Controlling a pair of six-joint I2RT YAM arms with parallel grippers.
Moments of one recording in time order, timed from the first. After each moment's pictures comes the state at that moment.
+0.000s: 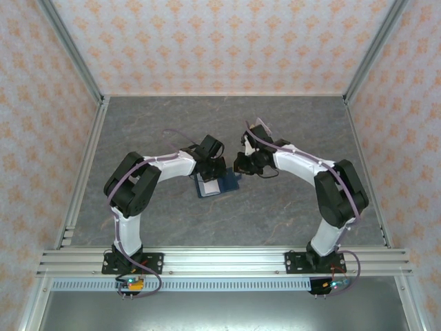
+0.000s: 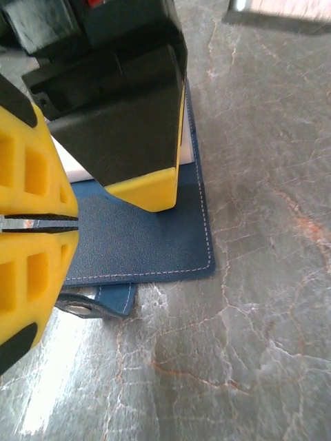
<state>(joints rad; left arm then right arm) -0.57 1.94 1.18 -0.31 0.20 -0.92 0.52 1.74 1.15 -0.51 -0.38 0.57</state>
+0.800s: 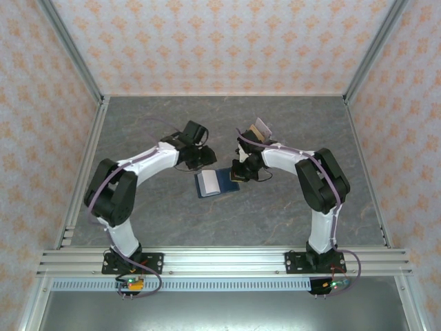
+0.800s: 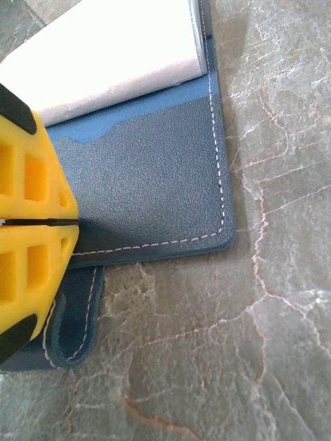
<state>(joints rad) -0.44 1.74 1.21 -0.52 0.20 -0.84 0.54 1.92 1.21 -0.55 -0.40 0.54</state>
